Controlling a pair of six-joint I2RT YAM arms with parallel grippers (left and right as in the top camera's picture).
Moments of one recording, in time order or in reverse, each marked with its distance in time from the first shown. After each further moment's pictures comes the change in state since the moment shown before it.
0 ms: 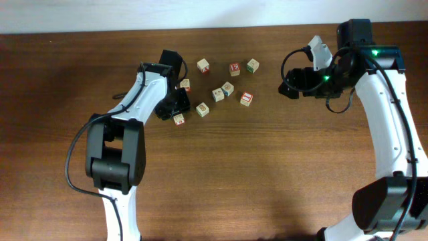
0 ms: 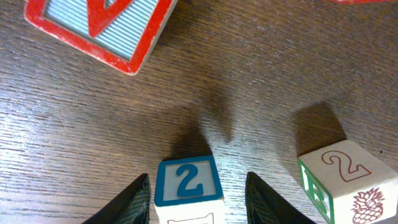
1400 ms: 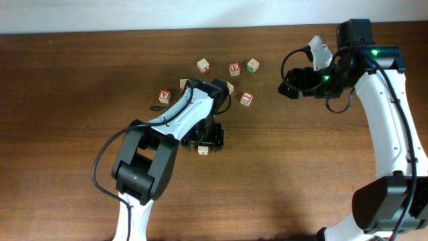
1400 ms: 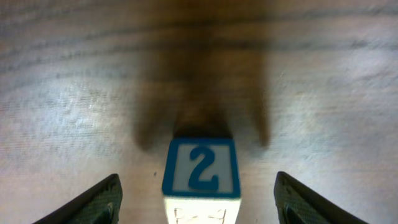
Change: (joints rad) left arm -0.294 -0.001 -0.043 -0.275 -0.007 0.119; right arm 0.000 0.002 0.000 0.001 0.002 0.000
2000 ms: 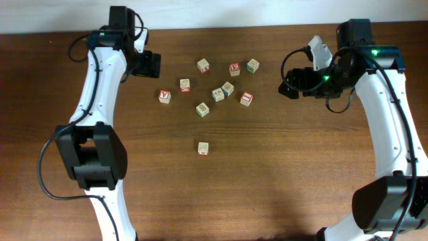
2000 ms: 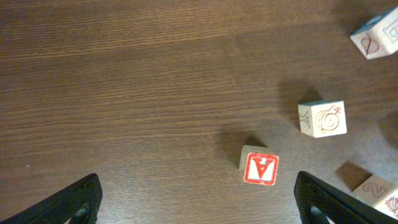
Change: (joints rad) left arm 0.491 0.010 0.438 0.186 -0.073 0.523; right arm 0.000 0.000 0.000 -0.001 0.000 0.001
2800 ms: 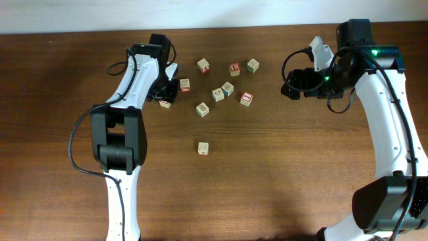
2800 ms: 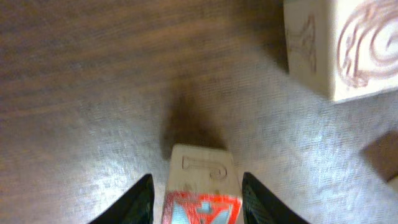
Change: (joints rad) left arm -0.117 0.220 -0.006 -0.113 0.005 -0.029; right arm 0.000 0.000 0.000 -0.004 0.053 0.000
